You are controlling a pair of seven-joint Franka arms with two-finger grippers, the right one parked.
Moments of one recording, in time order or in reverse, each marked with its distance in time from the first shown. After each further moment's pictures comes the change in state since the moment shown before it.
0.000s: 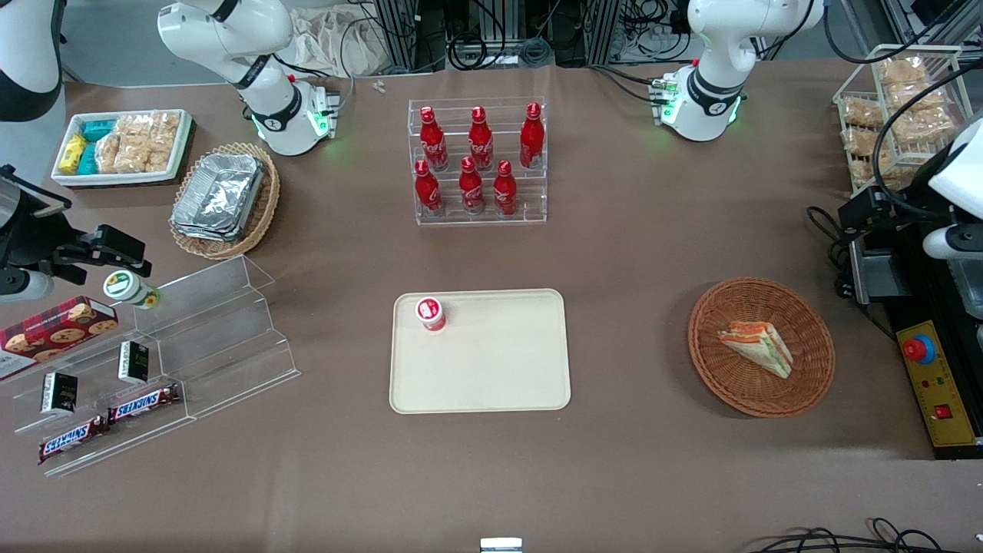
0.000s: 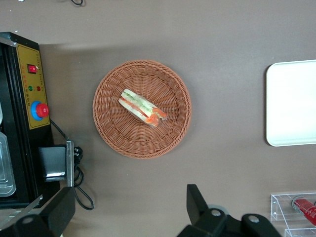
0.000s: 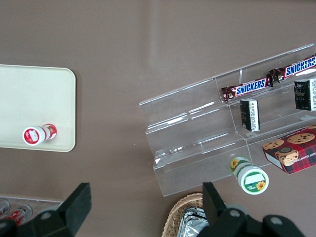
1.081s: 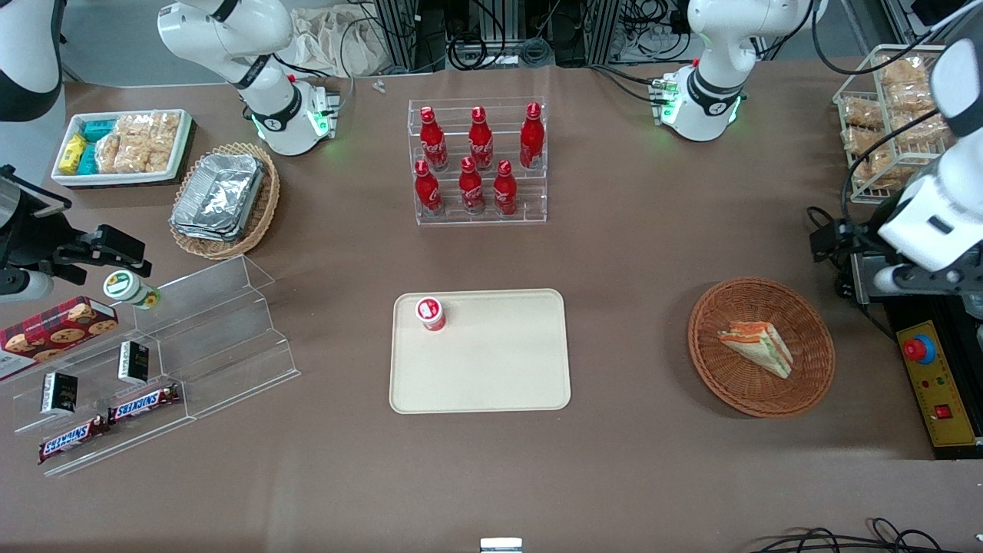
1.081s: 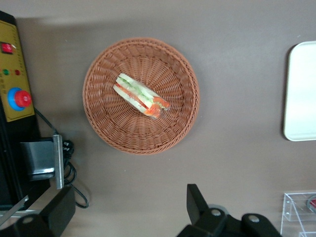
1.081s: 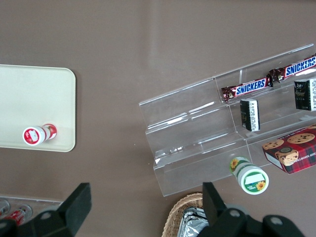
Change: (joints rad) arm 0.000 0.011 0.006 -0.210 0.001 0.137 0.000
